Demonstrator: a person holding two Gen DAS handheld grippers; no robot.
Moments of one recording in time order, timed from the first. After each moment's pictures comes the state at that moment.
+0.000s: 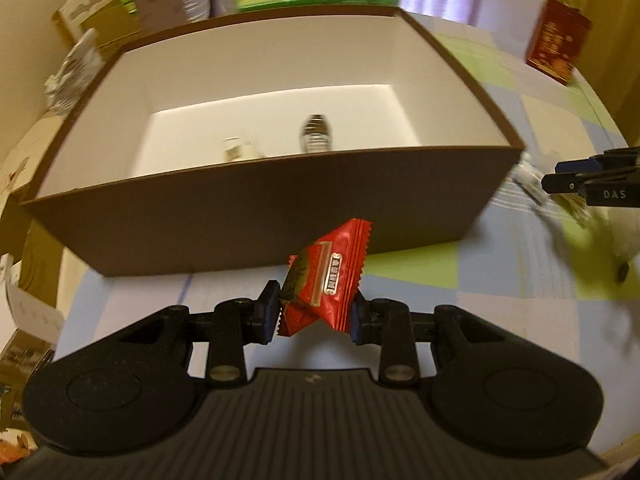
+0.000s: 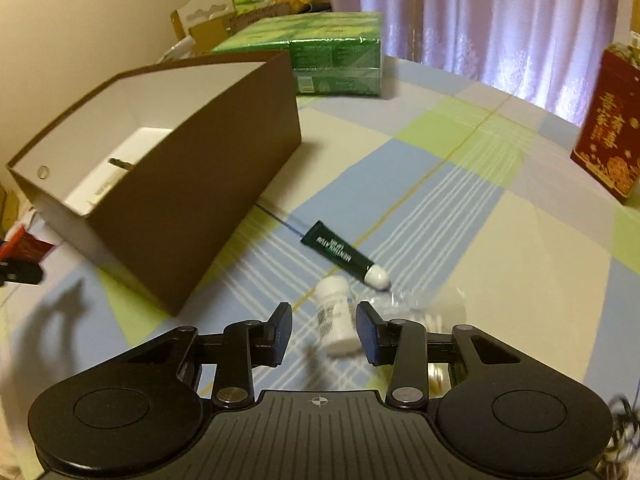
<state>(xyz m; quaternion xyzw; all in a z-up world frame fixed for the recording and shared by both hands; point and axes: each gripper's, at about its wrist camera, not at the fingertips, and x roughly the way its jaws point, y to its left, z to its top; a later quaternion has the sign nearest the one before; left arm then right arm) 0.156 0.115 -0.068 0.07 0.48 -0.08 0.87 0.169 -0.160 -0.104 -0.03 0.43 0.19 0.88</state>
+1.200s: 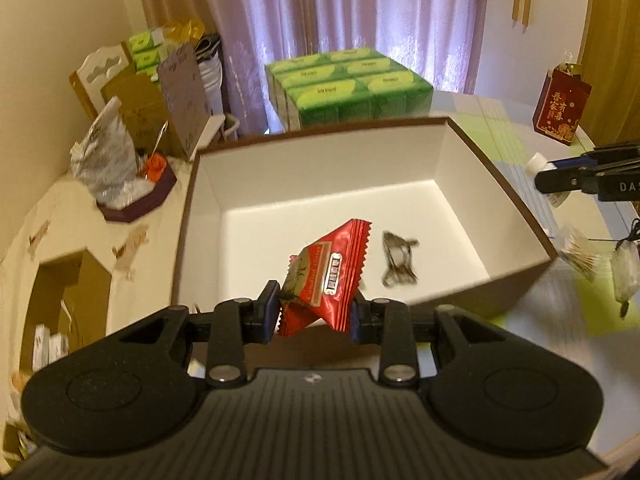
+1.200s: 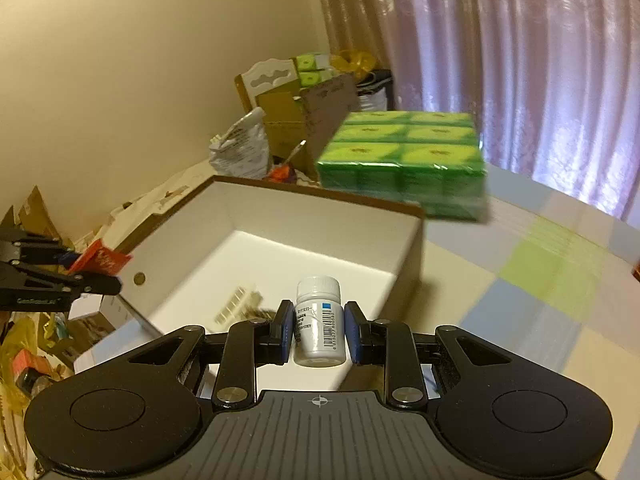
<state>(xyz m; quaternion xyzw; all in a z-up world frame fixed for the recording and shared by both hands) 0.197 0.193 0.021 0.10 0.40 -0.10 0.90 0.191 -0.053 0.005 0.01 0.36 0.27 0.89</state>
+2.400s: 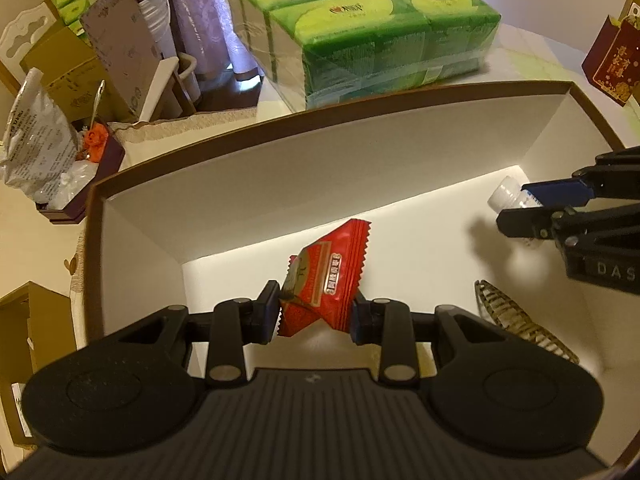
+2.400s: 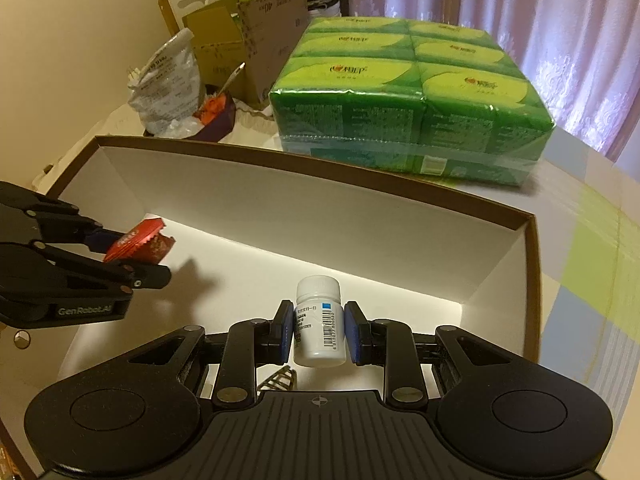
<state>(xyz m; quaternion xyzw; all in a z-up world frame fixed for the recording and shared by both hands) 0.408 0.189 -0.084 0.13 0.51 -0.15 0.83 0.346 0.047 -0.089 -0.03 0.48 0.17 0.86</state>
